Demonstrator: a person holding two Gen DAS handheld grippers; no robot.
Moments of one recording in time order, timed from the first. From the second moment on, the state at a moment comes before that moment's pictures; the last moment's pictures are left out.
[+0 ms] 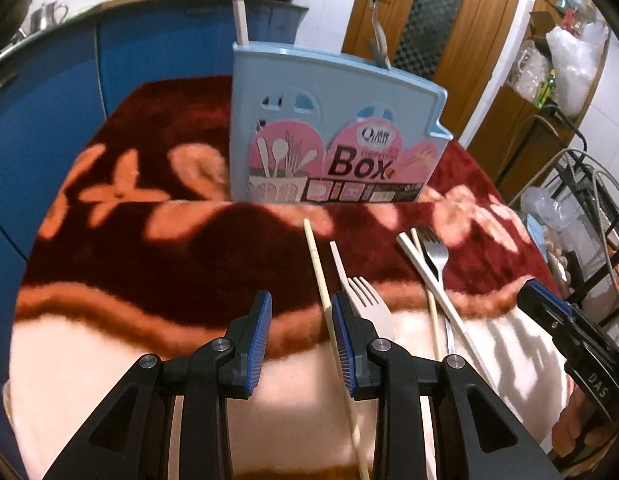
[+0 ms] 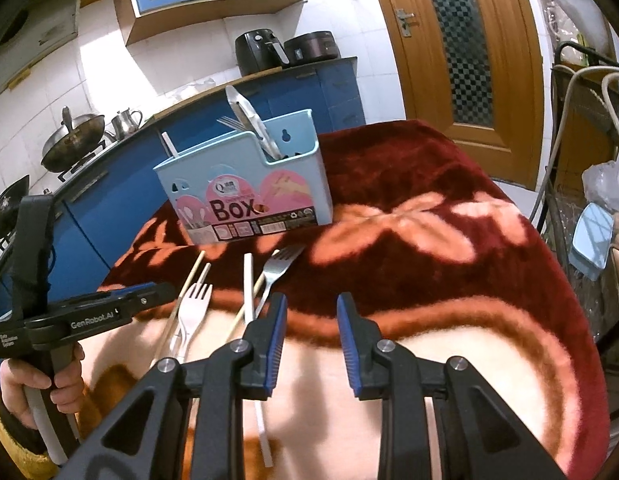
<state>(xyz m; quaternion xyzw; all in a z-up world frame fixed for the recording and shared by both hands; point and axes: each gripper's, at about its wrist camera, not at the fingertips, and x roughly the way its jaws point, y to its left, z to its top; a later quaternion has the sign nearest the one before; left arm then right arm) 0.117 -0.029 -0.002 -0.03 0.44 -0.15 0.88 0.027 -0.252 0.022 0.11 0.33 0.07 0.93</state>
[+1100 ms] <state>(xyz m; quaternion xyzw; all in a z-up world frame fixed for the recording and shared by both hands) 0.165 -0.033 -0.015 -0.05 0.52 -0.19 0.83 0.032 -0.243 0.023 0.10 0.36 0.10 0.92</state>
